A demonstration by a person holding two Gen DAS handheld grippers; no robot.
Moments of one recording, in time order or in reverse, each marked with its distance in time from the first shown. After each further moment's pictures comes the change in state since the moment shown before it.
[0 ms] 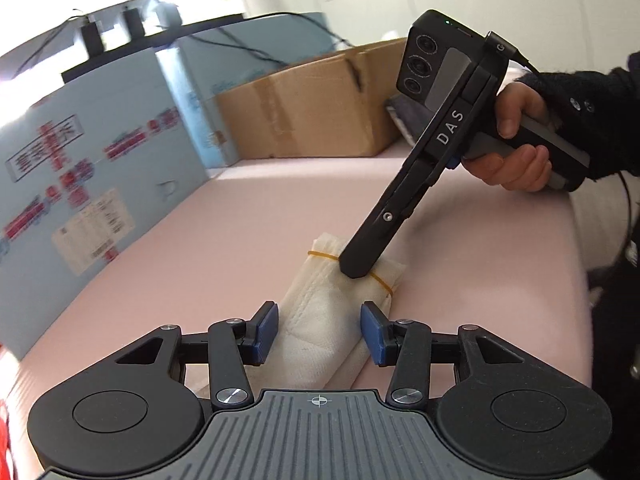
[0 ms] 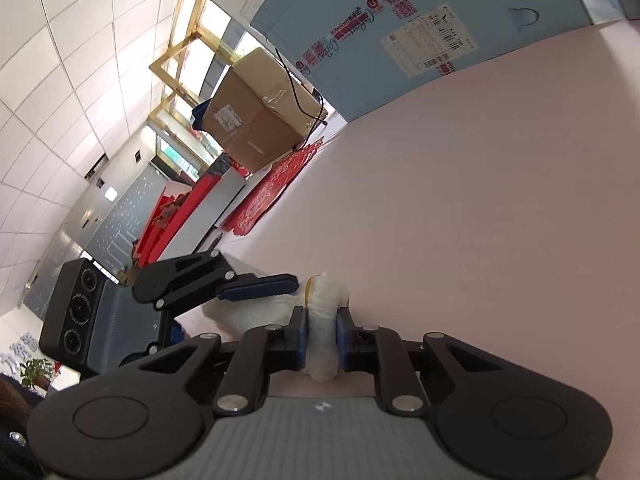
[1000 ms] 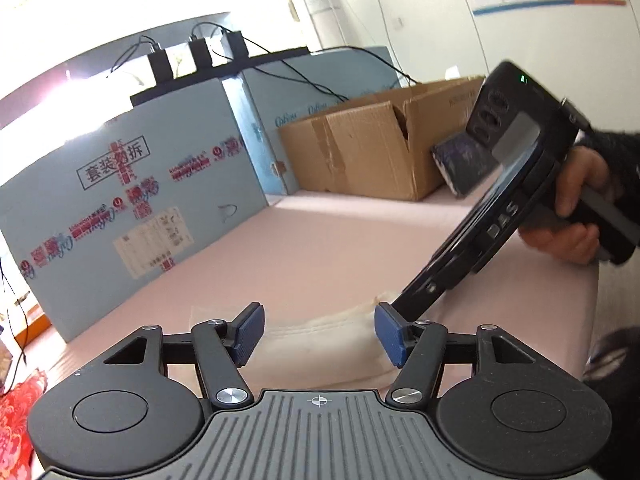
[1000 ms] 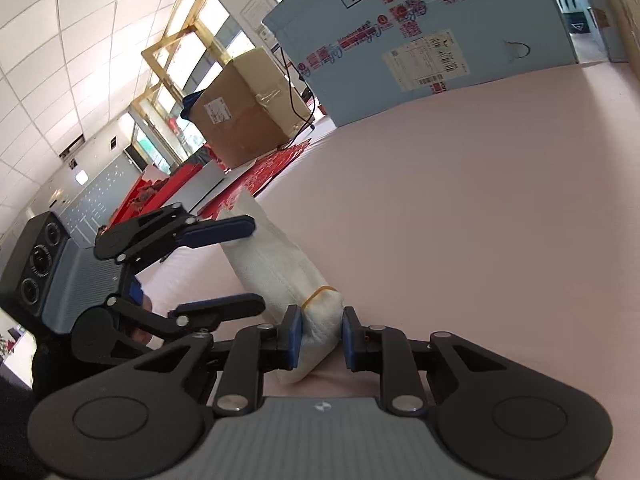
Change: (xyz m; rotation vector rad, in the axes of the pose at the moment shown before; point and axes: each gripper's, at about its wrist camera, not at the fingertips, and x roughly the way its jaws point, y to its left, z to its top) left arm -0.024 -0.050 0.013 -0.127 -0.088 0.311; right arm -0.005 0.010 -0.022 -0.094 -0.030 -0.087
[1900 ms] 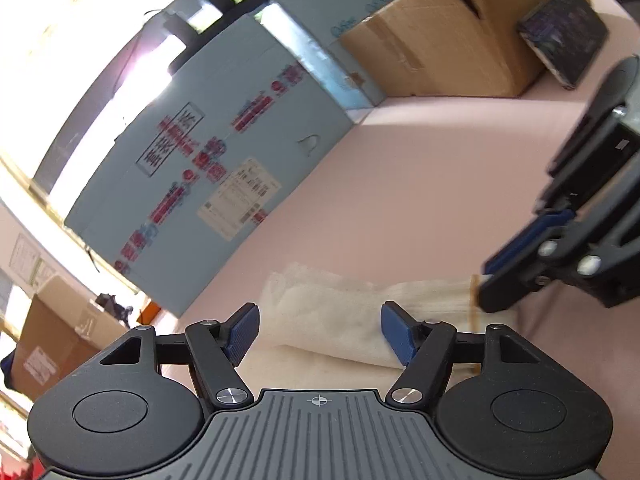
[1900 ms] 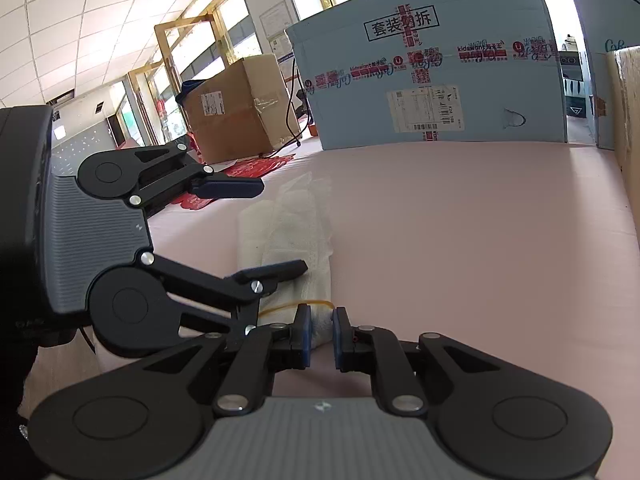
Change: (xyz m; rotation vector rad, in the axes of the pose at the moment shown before) left arm 0.074 -0.004 0.009 0.125 0.326 0.511; right arm -0.005 0.024 -0.020 -0.303 -0.071 -0.174
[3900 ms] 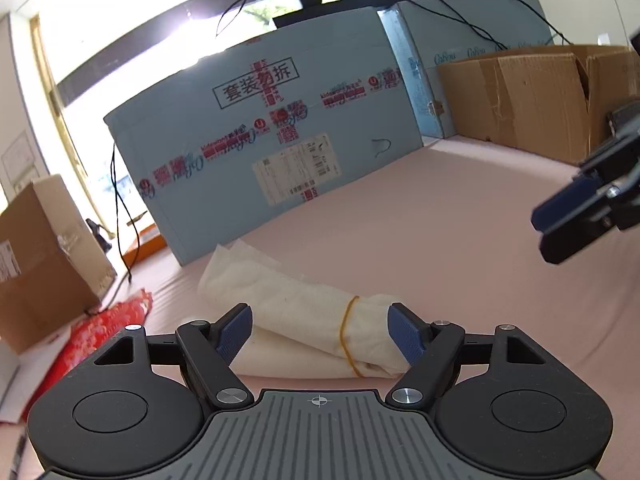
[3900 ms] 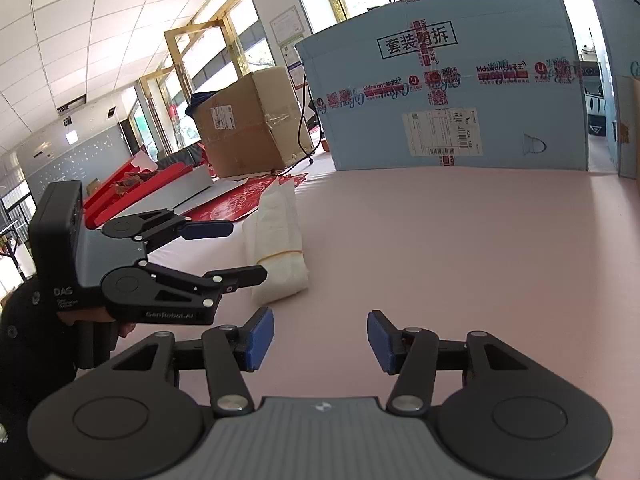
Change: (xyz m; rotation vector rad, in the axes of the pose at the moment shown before) left arm 0.019 0.085 -0.044 -0.225 -0.049 -0.142; right arm 0.023 -0.001 0.065 0.009 0.003 0.029
